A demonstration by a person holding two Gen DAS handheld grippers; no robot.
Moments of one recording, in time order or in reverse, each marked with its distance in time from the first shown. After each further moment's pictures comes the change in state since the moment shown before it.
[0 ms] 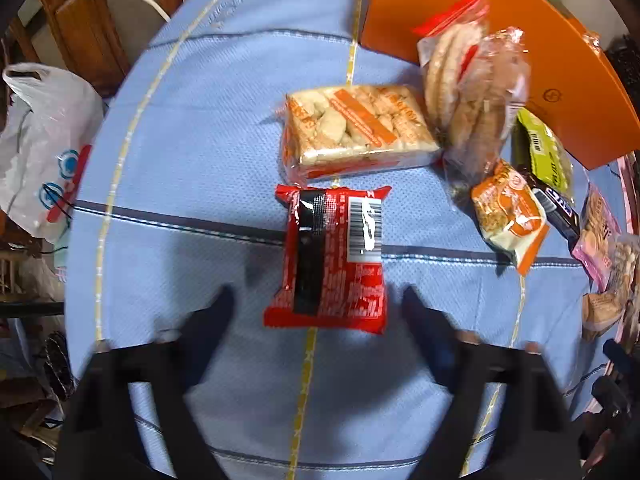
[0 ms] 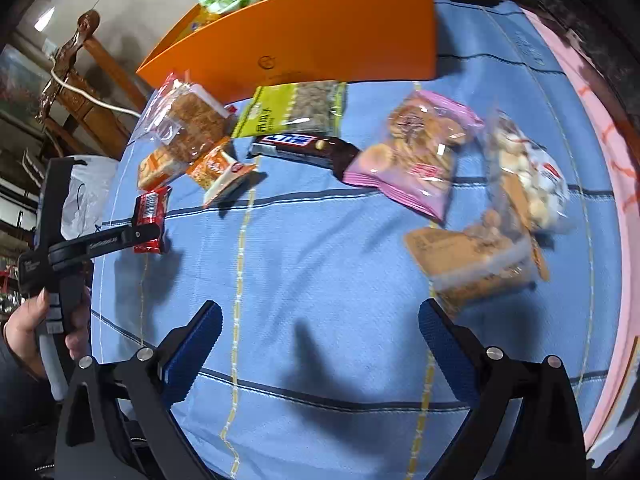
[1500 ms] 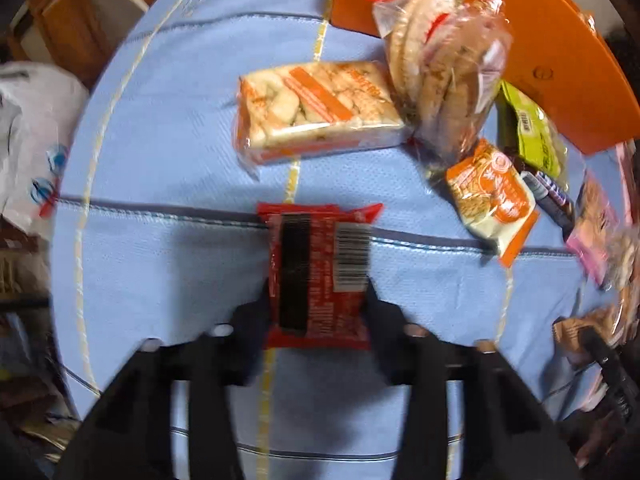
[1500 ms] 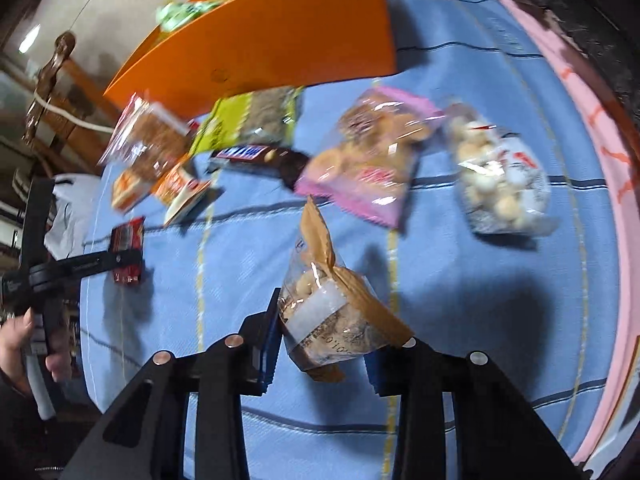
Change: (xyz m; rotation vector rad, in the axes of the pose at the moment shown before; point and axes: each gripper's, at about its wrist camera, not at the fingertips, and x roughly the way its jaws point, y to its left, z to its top) left arm 0.013 -0.025 0.004 0.042 0.029 -0.003; right arm 0.014 -0.020 0.004 0.036 -0.017 -0.012
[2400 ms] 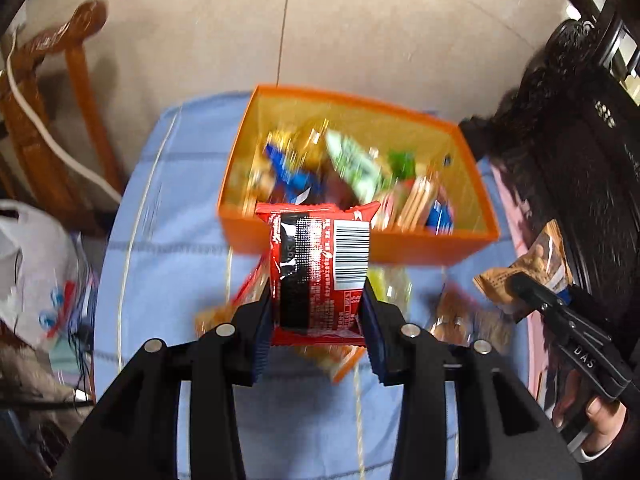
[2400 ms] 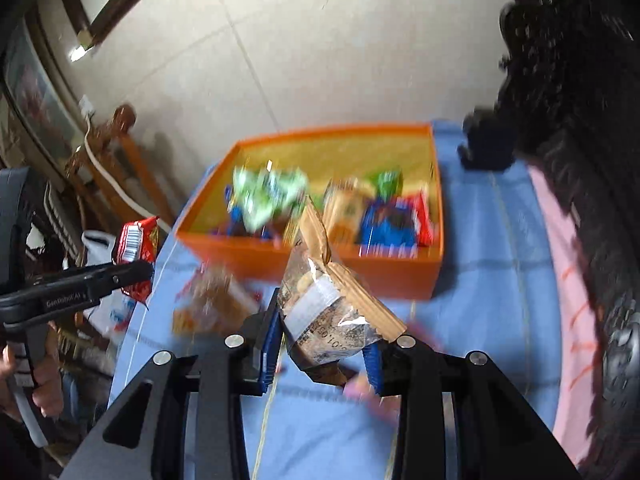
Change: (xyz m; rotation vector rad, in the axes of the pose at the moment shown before) left arm -0.190 -0.060 0.072 0.147 -0.380 -0.150; right arm -0.107 0.045 0.127 -0.147 -0.362 0.034
